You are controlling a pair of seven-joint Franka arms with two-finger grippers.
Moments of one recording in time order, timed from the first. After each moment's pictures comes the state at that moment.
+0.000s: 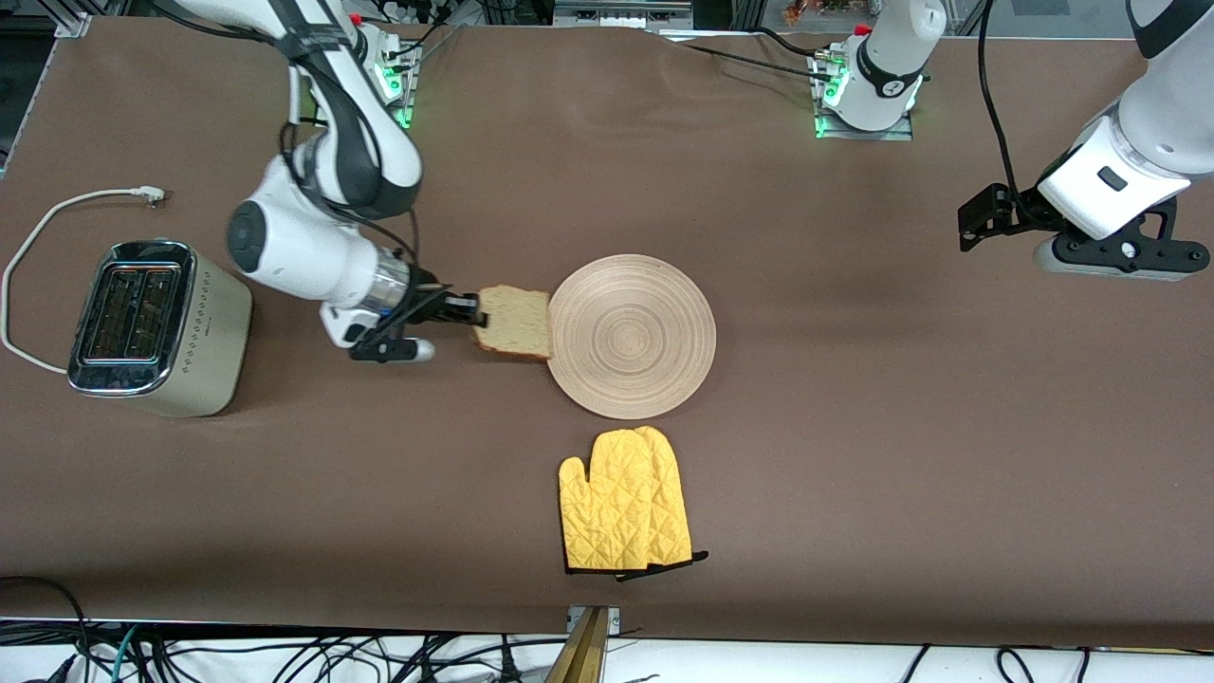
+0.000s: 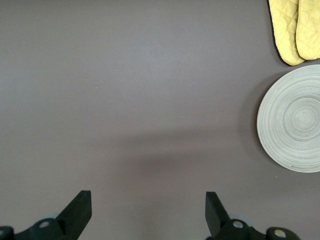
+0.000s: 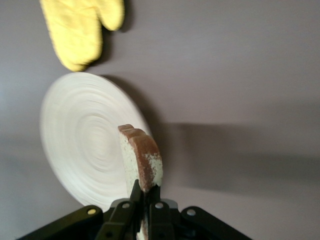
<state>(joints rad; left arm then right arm) -0.06 0.05 -0.08 -1.57 0.02 1.56 -0.07 0.42 0.30 -0.08 -1.88 0.54 2.16 0.09</state>
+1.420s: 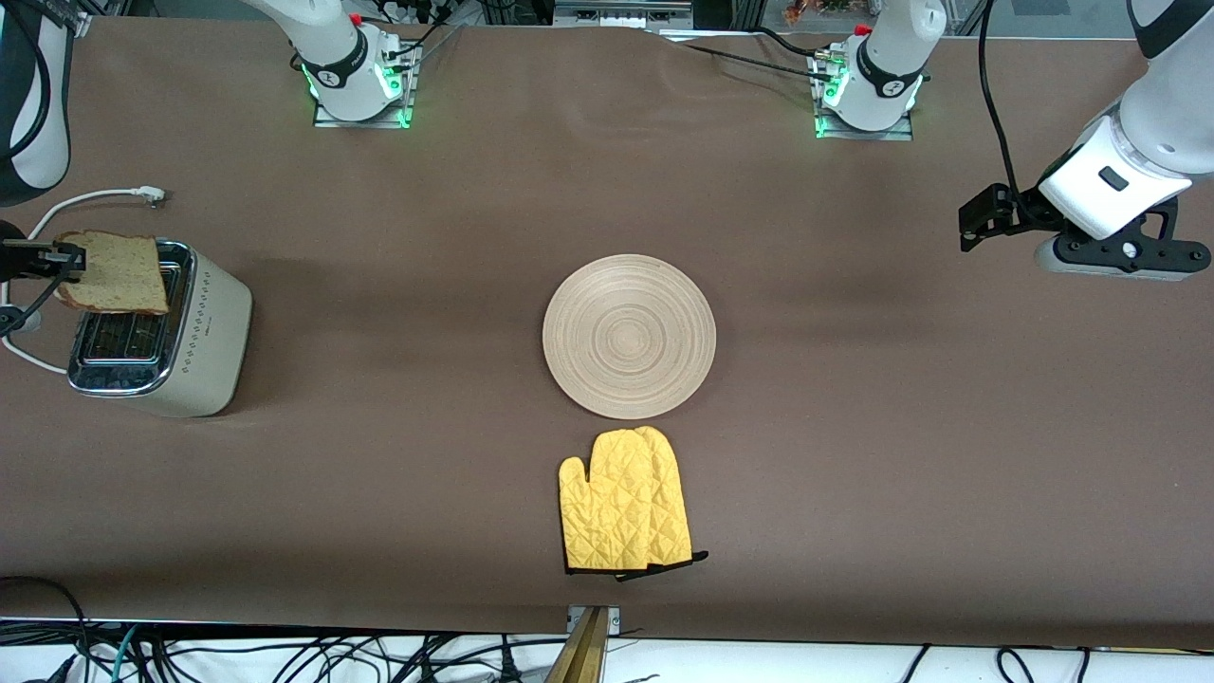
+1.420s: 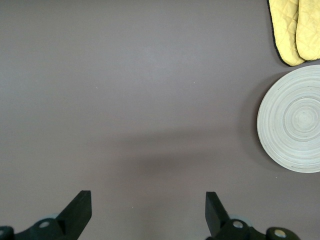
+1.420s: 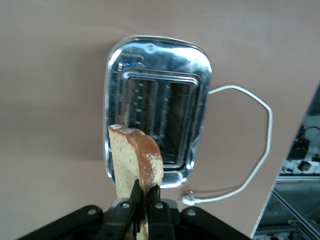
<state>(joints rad) -0.06 0.05 -0.08 -1.57 0.02 1.56 -0.07 0.41 0.25 -0.65 -1.61 -0.14 1.65 -0.31</state>
